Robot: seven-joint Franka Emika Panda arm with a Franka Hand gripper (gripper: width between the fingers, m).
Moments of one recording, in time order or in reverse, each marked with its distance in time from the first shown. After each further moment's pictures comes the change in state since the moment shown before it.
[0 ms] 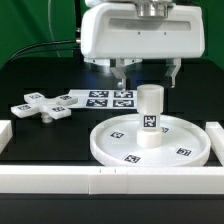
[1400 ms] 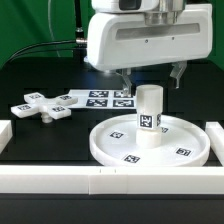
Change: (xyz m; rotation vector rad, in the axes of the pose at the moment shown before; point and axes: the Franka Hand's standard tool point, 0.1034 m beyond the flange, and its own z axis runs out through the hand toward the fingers) arm -0.005 -0.010 0.011 0.094 -0.225 -0.010
